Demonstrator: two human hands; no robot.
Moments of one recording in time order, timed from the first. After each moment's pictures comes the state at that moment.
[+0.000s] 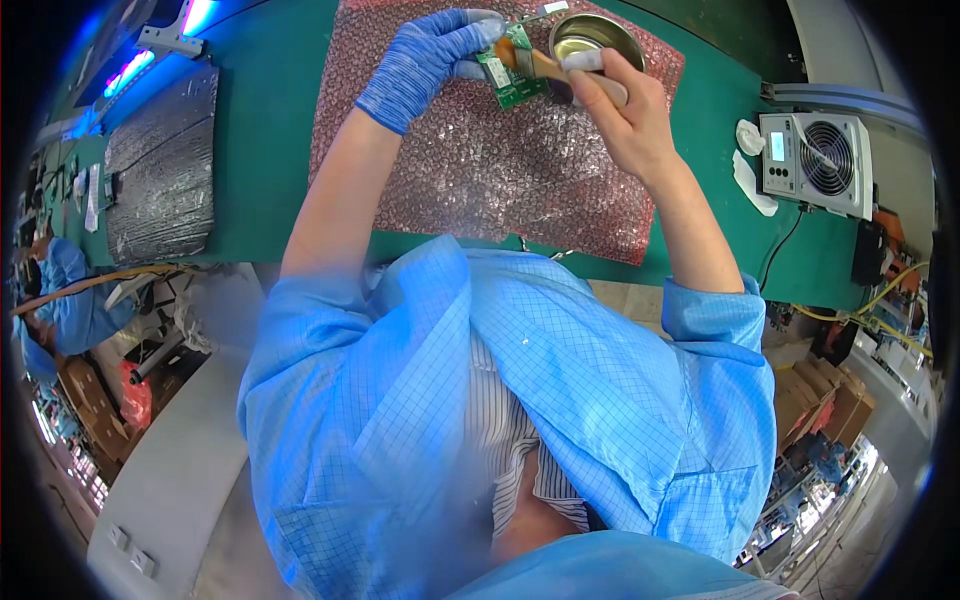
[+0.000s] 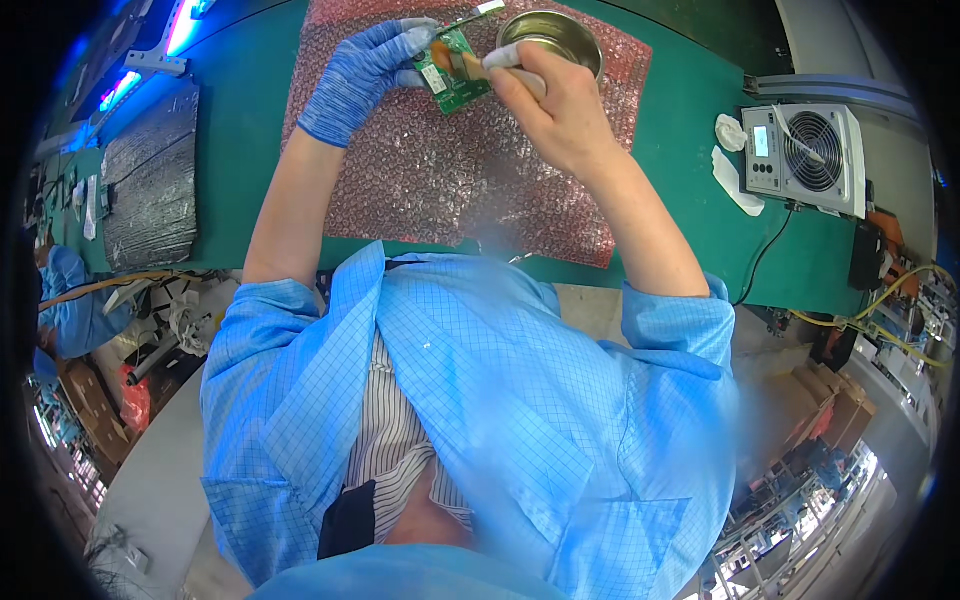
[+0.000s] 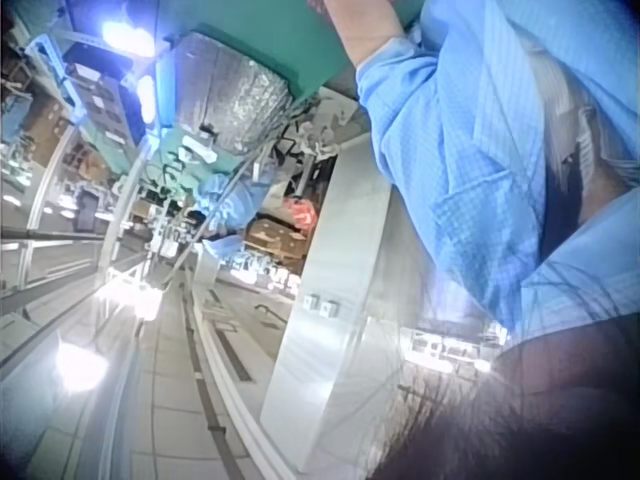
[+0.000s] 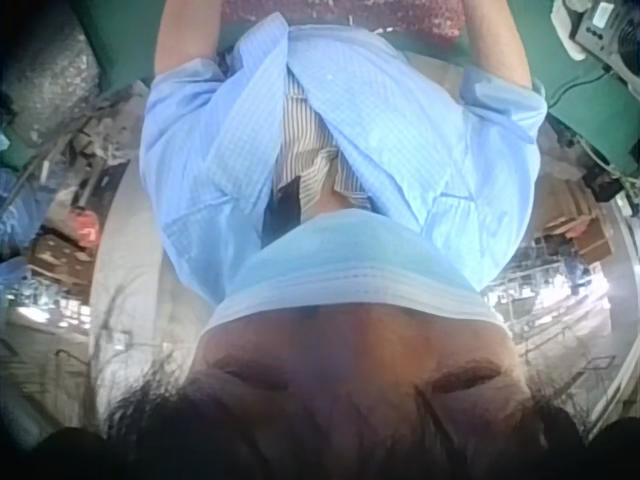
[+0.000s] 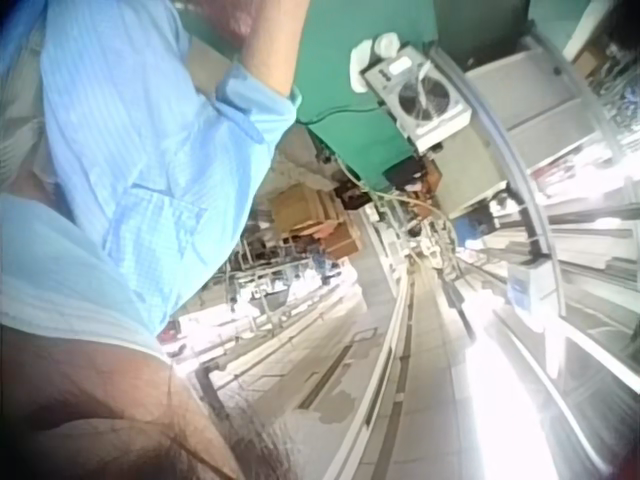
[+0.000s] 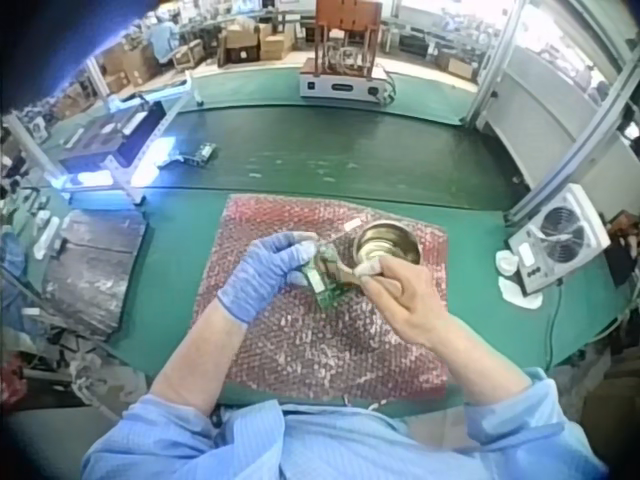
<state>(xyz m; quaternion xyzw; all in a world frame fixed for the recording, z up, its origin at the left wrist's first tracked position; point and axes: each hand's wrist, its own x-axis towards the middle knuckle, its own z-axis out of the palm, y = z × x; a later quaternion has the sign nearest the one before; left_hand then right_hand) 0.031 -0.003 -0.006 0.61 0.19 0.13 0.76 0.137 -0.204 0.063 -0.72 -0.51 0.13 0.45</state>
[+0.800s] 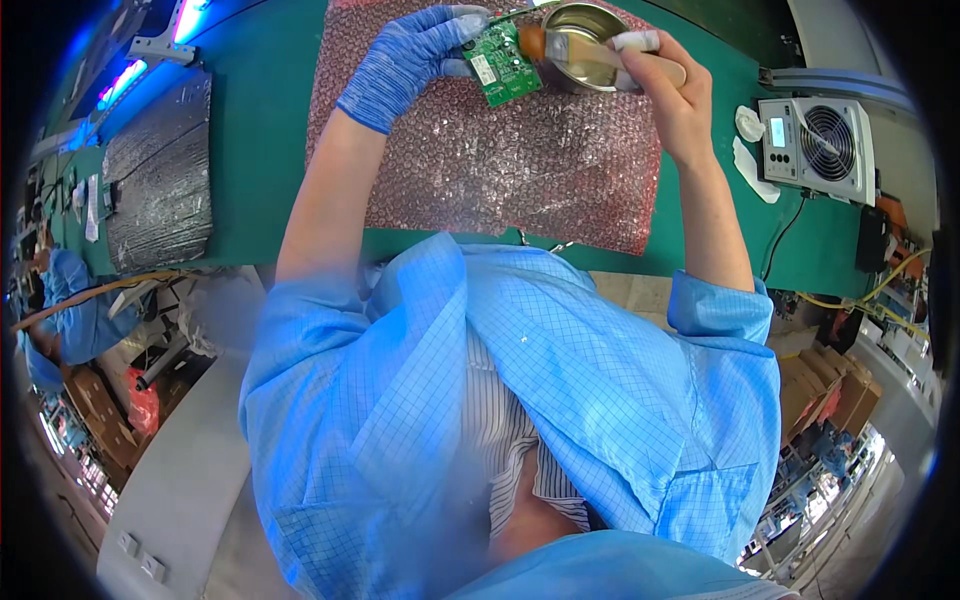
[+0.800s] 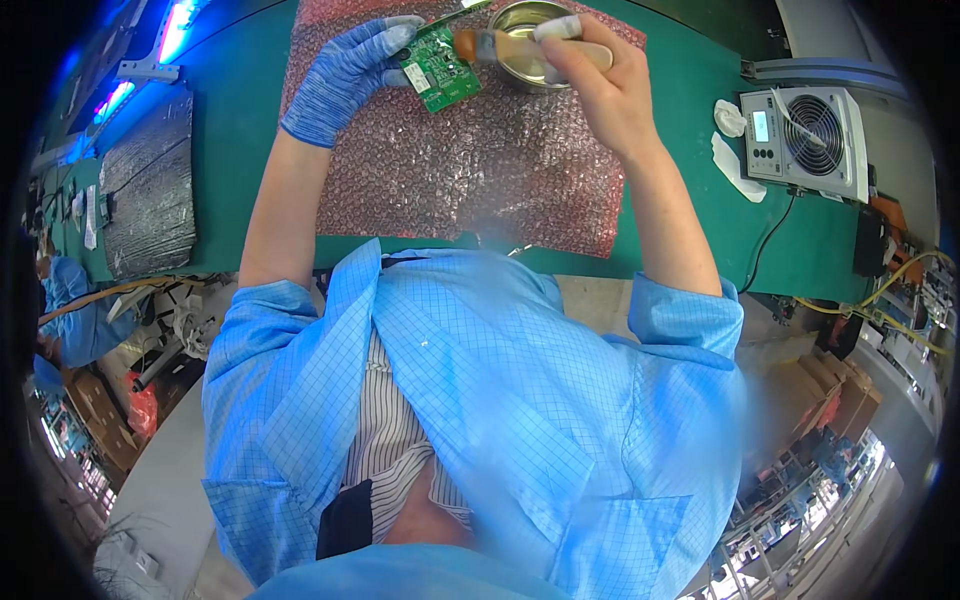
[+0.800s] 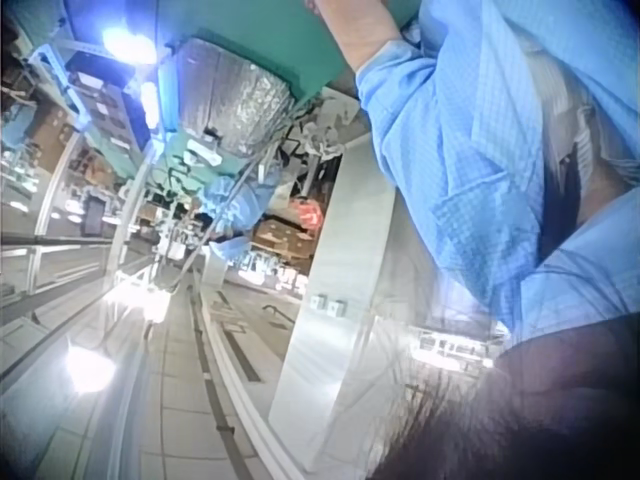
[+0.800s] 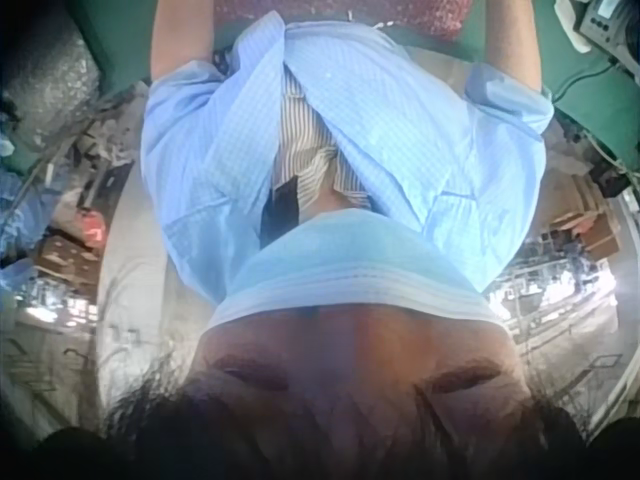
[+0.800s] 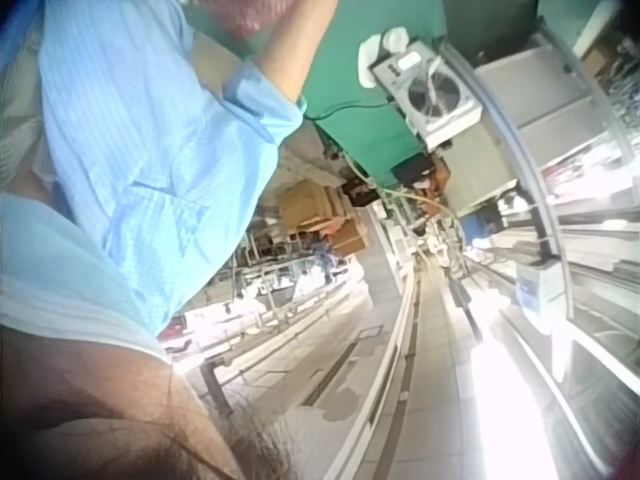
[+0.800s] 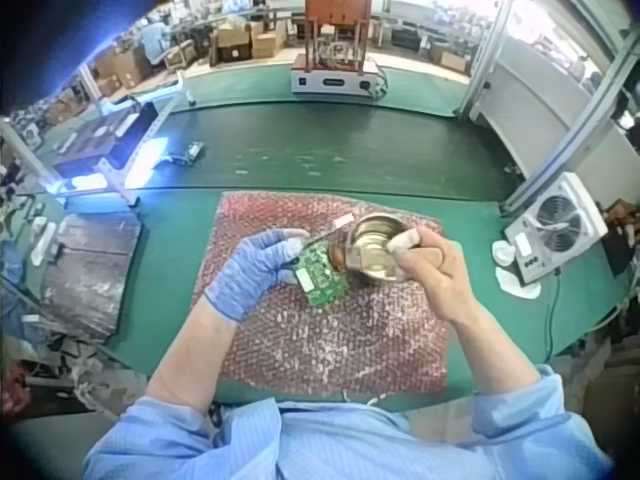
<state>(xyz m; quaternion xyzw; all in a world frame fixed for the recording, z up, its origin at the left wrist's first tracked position) 0.022 0.003 -0.001 0.56 0.16 0.10 0.81 0.164 -0.222 0.064 -0.67 -0.39 0.22 0.59</state>
